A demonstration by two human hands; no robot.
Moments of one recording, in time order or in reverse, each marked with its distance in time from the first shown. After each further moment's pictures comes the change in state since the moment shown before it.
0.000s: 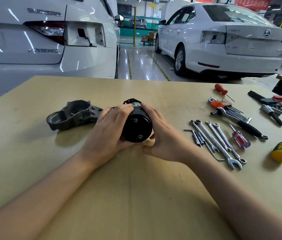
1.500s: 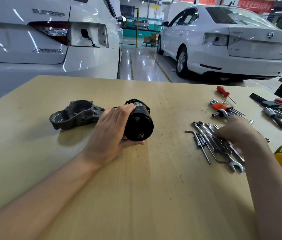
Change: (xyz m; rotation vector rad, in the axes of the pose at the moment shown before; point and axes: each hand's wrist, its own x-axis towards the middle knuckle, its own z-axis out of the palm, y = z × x) left_hand -0.001 0.000 0.004 0.107 0.073 0.004; right_hand -0.036 0.091 -0.109 -0.434 0.190 1.021
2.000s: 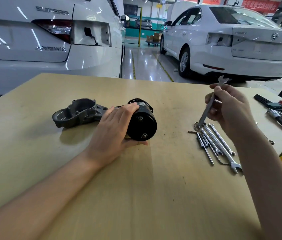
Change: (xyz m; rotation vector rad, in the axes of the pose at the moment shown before) left_hand 0.000 0.002 -0.002 -0.020 -0.012 -0.024; right_hand -0.033 -0.052 -0.015 1.374 -0.045 -0.345
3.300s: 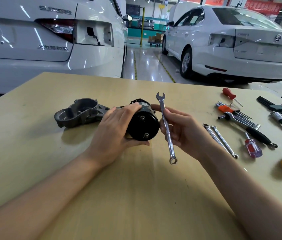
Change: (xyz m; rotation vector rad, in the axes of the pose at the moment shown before) left_hand 0.000 0.001 -0.003 -0.096 0.026 -0.051; right_hand -0.039 0.032 0.062 0.175 -0.640 0.284
